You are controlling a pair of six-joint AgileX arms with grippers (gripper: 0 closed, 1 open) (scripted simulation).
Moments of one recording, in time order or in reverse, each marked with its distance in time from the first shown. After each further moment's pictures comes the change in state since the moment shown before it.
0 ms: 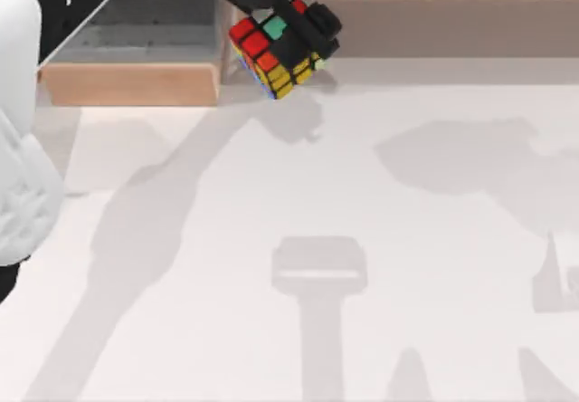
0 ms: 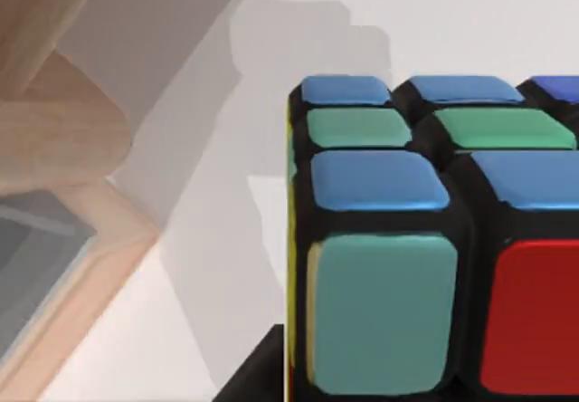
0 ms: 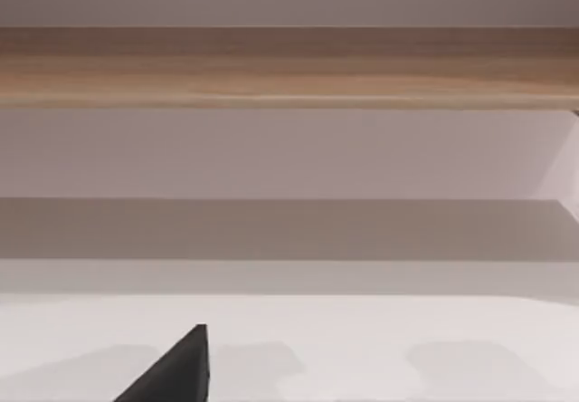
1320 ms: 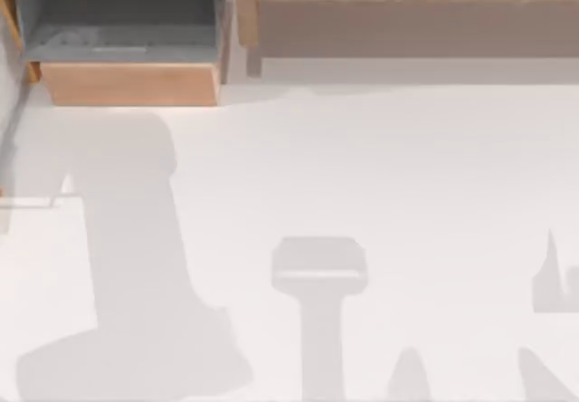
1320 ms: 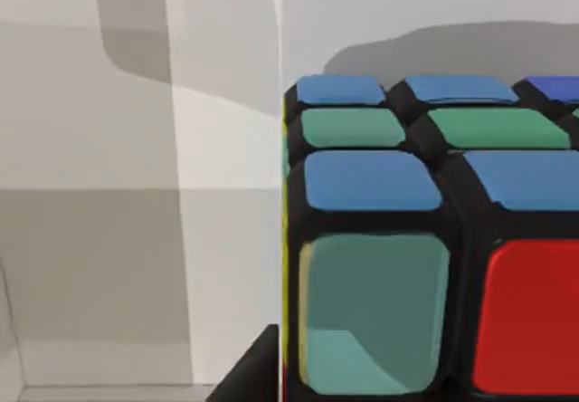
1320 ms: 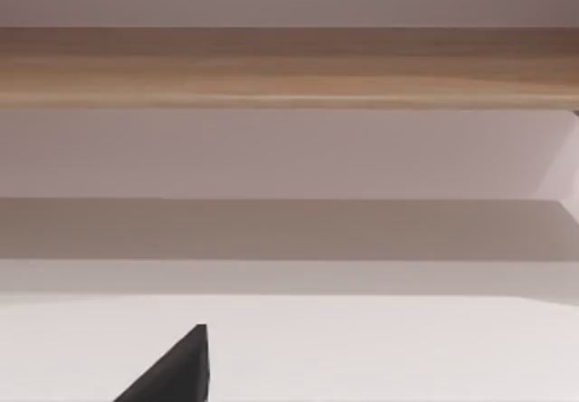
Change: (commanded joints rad) left arm 0.880 0.491 0.520 -0.398 0.037 -0.058; right arm 0.000 0.000 0.000 0.000 0.000 0.000
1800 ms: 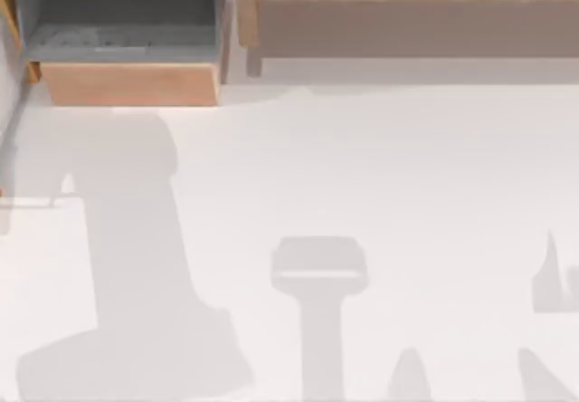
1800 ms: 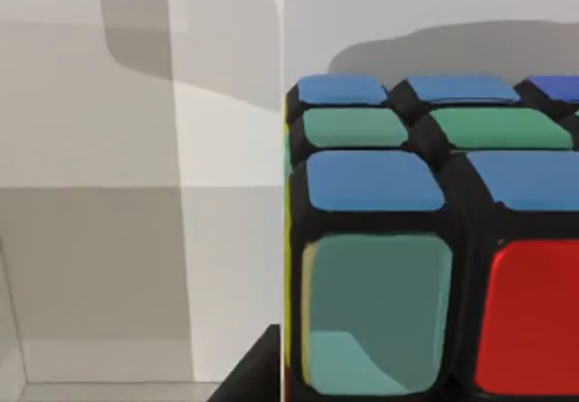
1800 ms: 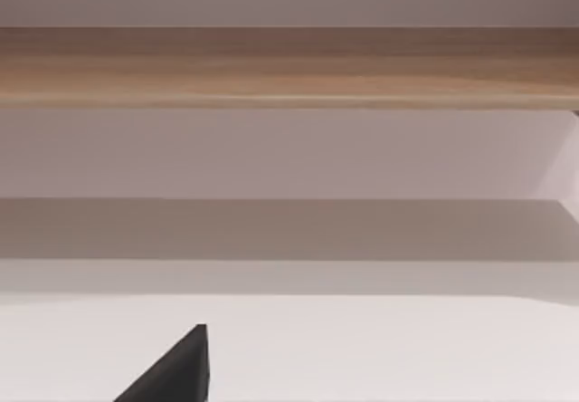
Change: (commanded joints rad) left arm 0.000 0.000 0.000 0.000 0.000 0.000; right arm 0.000 0.000 0.000 0.000 0.000 0.000
